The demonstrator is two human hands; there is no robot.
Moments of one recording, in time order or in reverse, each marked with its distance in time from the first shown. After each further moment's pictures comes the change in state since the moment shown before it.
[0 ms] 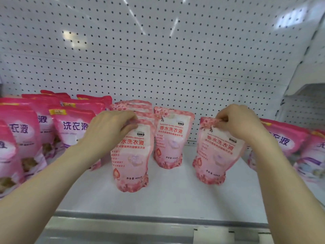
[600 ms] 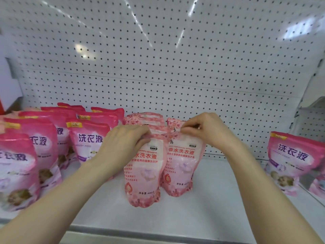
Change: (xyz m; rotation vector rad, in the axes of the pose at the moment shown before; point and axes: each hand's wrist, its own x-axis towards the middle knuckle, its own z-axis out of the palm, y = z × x) left_hand -0.003 0.000 -0.004 -0.025 0.027 0.038; right_hand 0.023 -0.080 0.028 0.322 0.034 -0.347
